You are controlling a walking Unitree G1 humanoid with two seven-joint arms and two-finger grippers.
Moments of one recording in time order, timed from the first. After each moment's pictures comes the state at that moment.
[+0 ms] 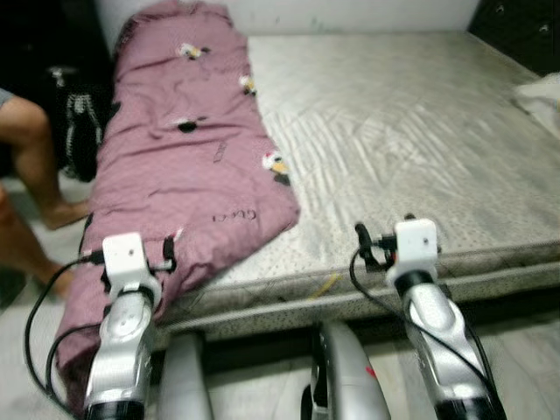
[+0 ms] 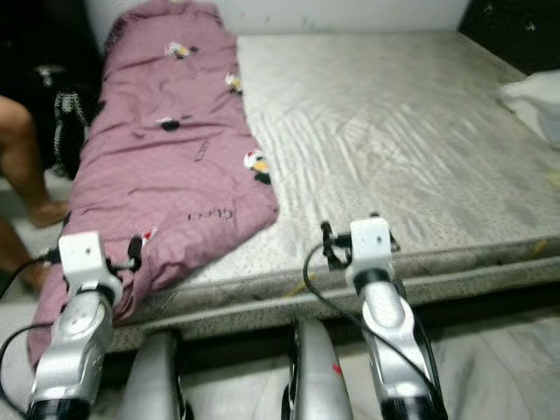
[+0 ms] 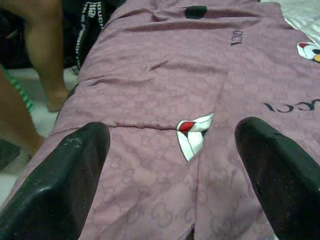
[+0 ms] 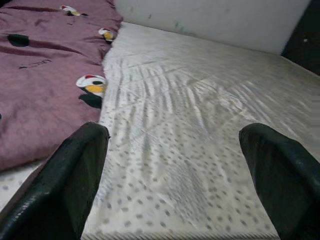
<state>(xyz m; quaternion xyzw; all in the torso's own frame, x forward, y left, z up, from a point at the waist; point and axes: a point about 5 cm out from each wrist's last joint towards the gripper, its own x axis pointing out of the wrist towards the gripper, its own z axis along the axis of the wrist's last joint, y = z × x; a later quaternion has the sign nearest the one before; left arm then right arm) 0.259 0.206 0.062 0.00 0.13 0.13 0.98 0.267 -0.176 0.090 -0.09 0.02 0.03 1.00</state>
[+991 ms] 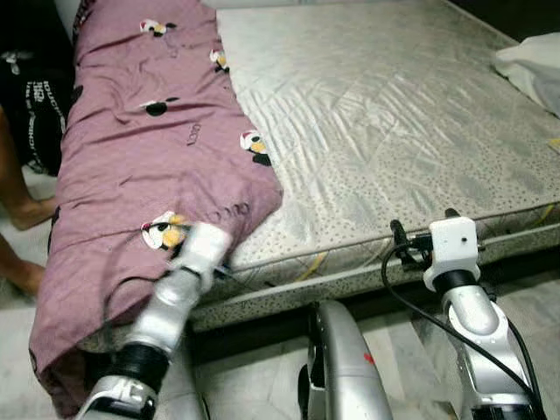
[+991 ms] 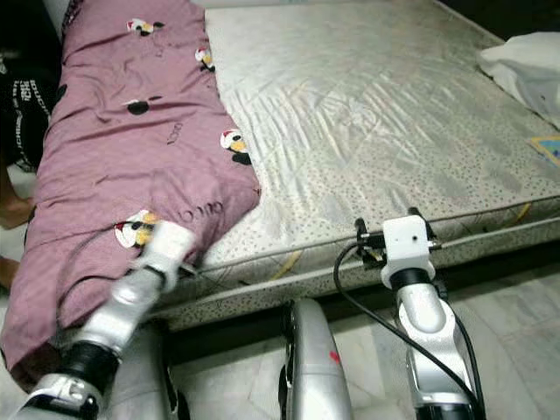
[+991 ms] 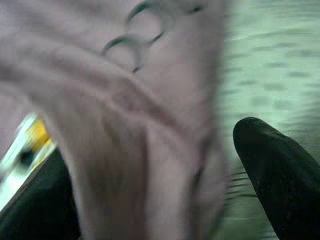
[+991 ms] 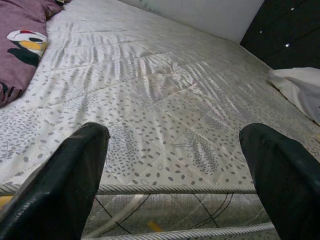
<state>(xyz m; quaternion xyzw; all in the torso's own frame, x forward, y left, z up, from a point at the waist) 0.299 0.135 0.039 0.25 0.18 -0.18 0.93 0.260 -0.214 0.105 -0.16 0.02 0.00 0.99</state>
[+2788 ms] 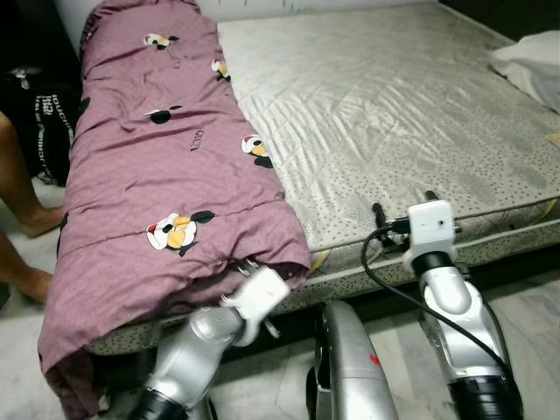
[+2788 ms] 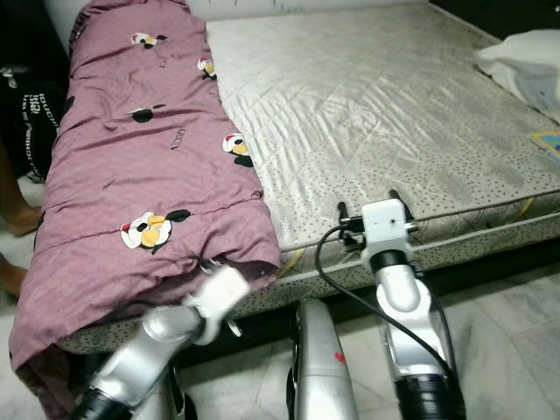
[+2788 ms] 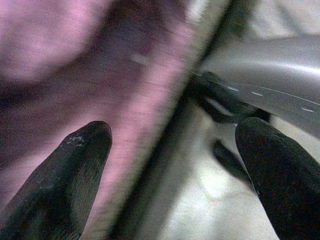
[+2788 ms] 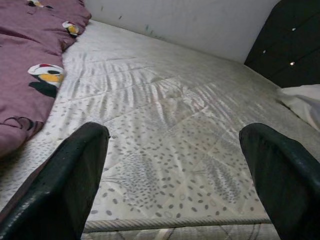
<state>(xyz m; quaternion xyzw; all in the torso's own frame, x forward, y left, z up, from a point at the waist) 0.240 0.082 0.043 0.20 0.25 -0.37 0.87 0.285 -0.190 0.110 -0.15 -0.02 0.02 0.99</state>
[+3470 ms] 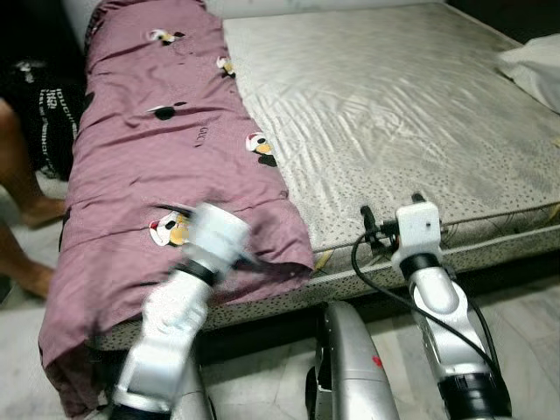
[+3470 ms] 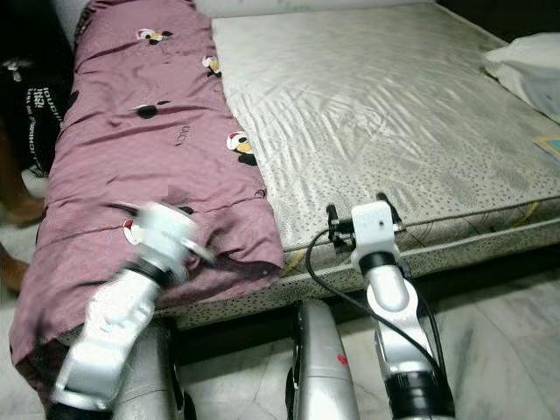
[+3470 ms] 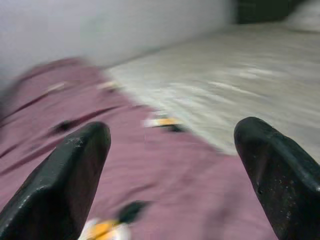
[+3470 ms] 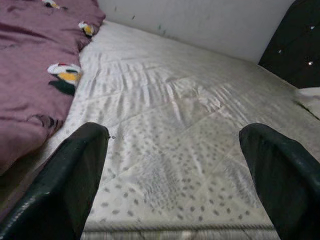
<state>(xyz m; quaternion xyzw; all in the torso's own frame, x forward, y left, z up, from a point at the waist) 0.264 0.130 0.139 0.10 -0.05 -0.10 0.99 0.284 -0.184 0.097 -0.14 -0.01 0.03 0.99</state>
